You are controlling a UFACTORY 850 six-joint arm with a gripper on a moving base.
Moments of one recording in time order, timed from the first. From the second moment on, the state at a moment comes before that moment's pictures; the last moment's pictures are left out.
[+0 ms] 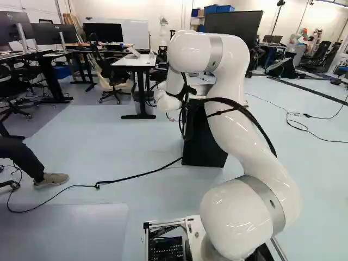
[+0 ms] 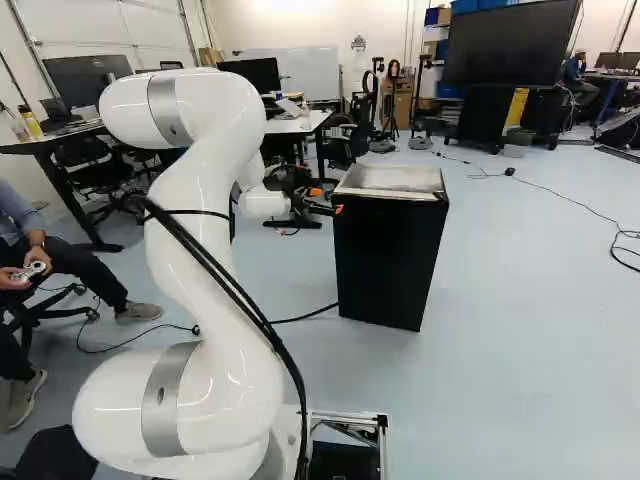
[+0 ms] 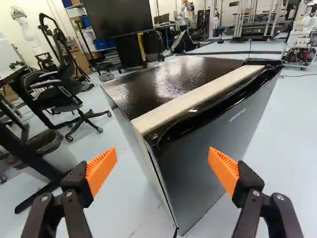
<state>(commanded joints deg) 12.3 -43.1 -68.6 63.6 60.1 -14.9</state>
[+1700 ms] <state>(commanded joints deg) 8.5 -43.2 -68.8 63.6 60.1 -15.0</state>
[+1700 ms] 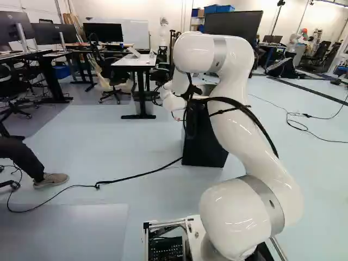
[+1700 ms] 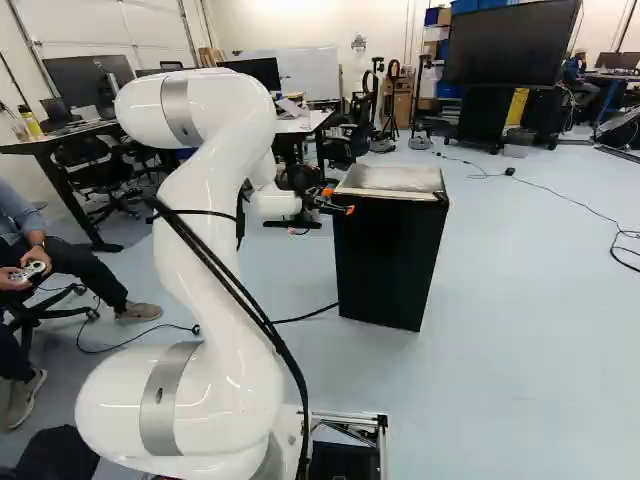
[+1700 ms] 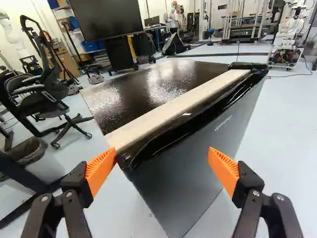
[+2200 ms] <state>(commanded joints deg) 8.3 -40.6 -64.8 63.7 60.1 -15.0</state>
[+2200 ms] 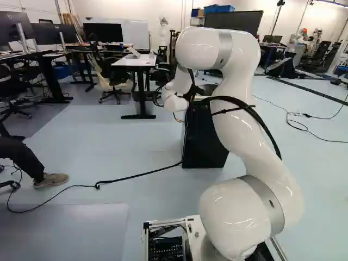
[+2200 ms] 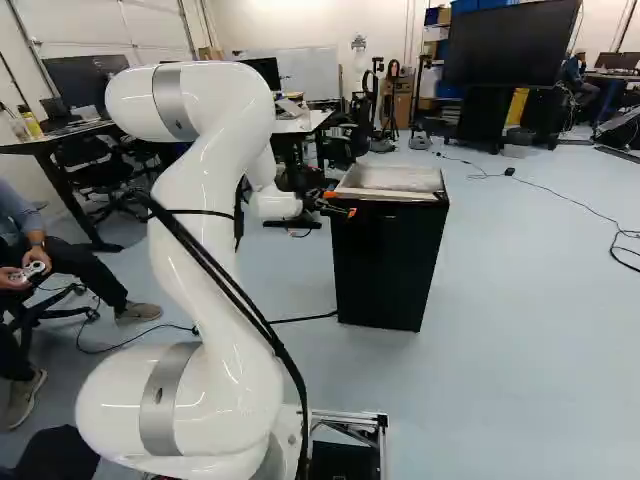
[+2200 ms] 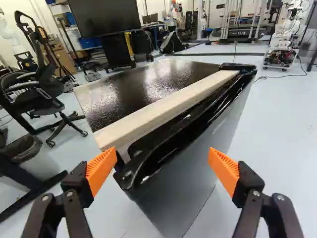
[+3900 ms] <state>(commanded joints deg) 6.9 -32.3 -51.6 82.6 65.6 -15.0</state>
